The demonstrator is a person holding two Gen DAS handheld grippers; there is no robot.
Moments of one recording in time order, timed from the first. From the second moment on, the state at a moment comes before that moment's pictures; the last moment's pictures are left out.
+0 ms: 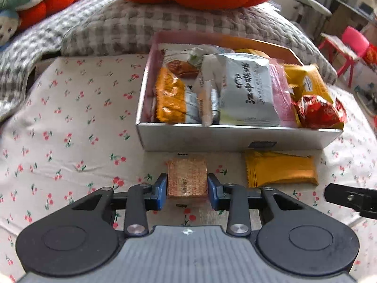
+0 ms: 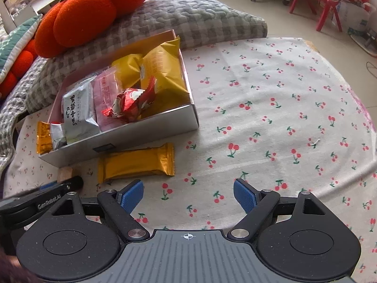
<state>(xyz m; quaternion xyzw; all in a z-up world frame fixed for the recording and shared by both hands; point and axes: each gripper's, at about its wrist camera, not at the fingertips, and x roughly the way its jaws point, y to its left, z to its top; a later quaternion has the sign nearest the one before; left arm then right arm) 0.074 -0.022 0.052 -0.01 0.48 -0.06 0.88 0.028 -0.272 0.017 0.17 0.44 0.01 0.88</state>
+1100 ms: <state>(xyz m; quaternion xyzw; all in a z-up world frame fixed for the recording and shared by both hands) 0.074 0.054 0.071 -0.11 0.47 -0.03 0.87 0.074 -0.146 -0.001 0.01 0.41 -0.02 0.91</state>
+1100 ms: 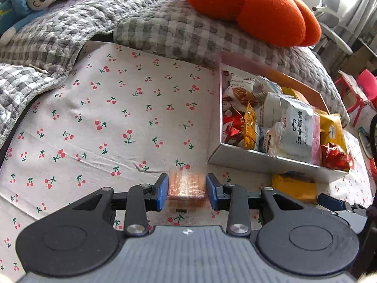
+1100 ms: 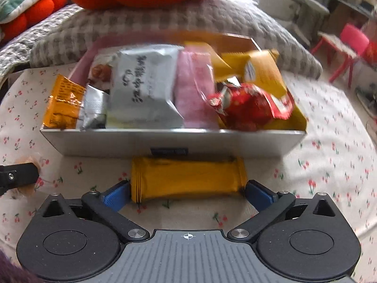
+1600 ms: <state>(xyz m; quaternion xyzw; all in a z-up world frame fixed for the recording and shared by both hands) 0.072 0.051 0.062 -0.07 0.48 -0.06 0.87 0.065 -0.174 0.014 0.05 0.42 0.03 0.90</state>
